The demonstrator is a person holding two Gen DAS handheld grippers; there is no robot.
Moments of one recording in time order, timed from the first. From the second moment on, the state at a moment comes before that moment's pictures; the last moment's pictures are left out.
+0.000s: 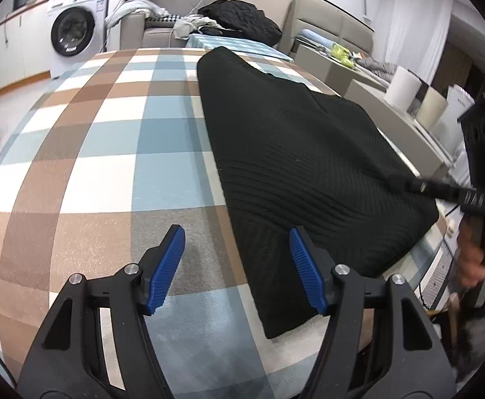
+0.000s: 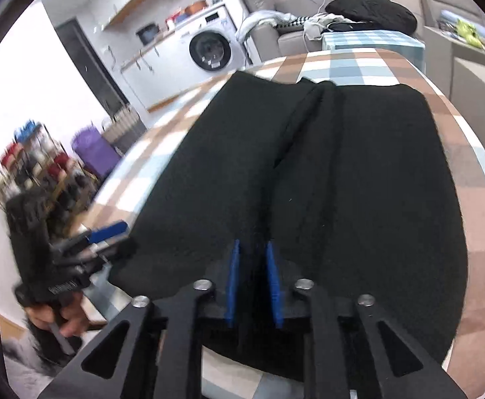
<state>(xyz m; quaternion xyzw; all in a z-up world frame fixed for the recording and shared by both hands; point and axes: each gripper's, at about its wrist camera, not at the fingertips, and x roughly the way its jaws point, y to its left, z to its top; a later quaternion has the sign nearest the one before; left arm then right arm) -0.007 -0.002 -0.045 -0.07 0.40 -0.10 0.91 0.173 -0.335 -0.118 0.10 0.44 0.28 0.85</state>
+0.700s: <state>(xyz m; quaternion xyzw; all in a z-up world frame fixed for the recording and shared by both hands) -0.004 0.004 -0.043 -0.08 0.40 -0.11 0.91 0.247 -0.342 -0.092 0.13 0.41 0.24 0.87</state>
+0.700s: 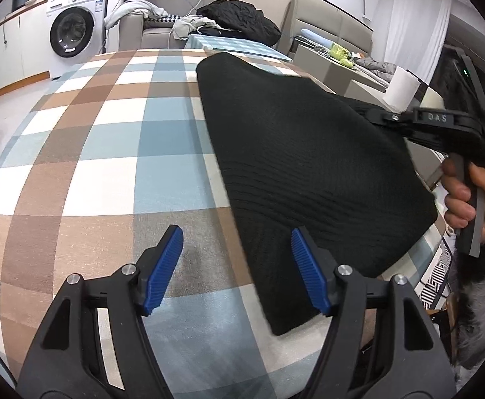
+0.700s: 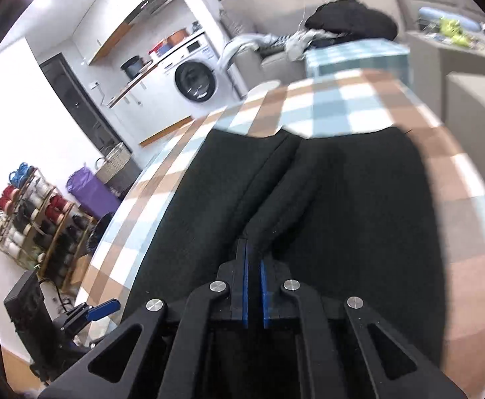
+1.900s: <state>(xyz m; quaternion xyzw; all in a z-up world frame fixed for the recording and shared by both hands) 0.096 -0.021 -0.043 -0.10 0.43 -0.11 0.89 0.183 -0.435 -0.130 0.12 0.44 0.15 0.88</state>
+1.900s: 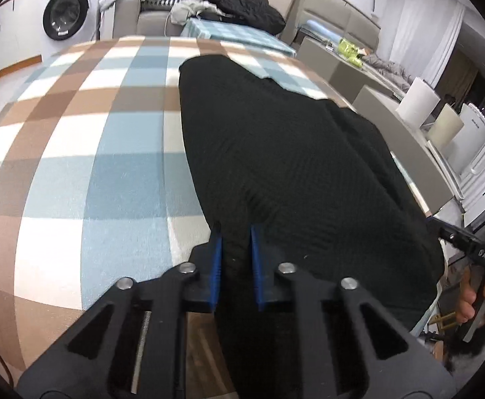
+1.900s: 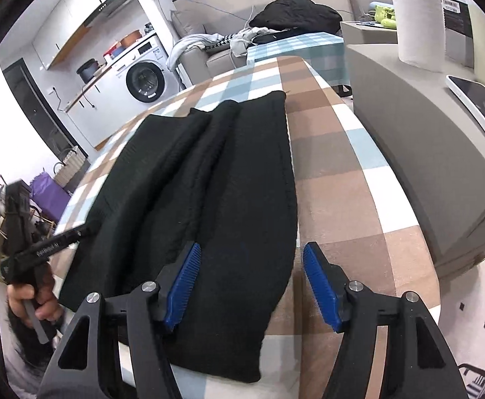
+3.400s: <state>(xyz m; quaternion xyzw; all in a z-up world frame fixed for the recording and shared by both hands) 0.028 0.044 -0.024 -0.11 0.39 -0.06 0.91 0.281 -0.348 -0.138 0.11 0.47 0.22 0.85</state>
